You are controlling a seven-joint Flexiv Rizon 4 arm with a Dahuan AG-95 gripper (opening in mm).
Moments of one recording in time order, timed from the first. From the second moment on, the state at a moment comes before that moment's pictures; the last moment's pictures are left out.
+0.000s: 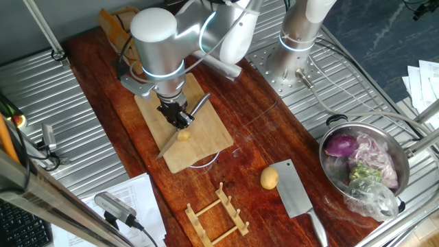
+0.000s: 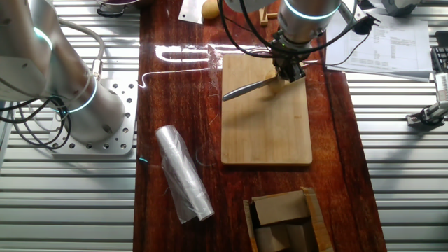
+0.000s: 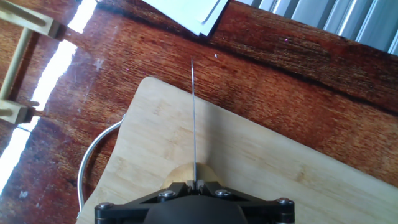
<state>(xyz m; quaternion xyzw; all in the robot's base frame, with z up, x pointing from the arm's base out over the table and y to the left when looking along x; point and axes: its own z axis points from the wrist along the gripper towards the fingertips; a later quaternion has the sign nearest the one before) 0.505 0.088 0.074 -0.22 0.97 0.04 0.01</state>
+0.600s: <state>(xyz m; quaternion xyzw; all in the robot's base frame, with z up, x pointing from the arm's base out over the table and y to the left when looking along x) 0.503 0.089 0.074 -0.21 0.98 0.04 0.01</state>
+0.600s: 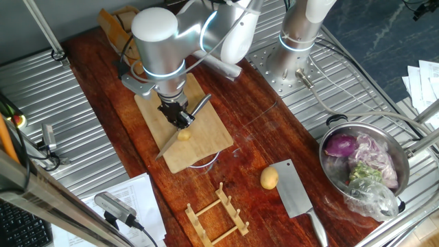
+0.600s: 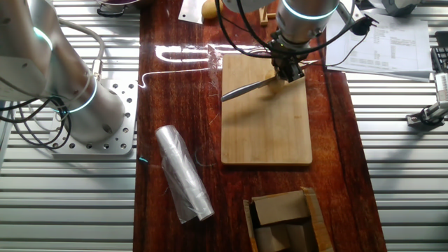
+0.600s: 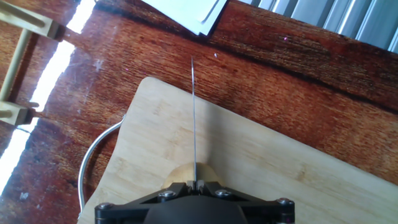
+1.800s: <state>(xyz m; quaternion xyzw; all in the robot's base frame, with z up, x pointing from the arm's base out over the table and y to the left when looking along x) 0.506 0.090 0.074 -0.21 0.98 0.04 0.00</state>
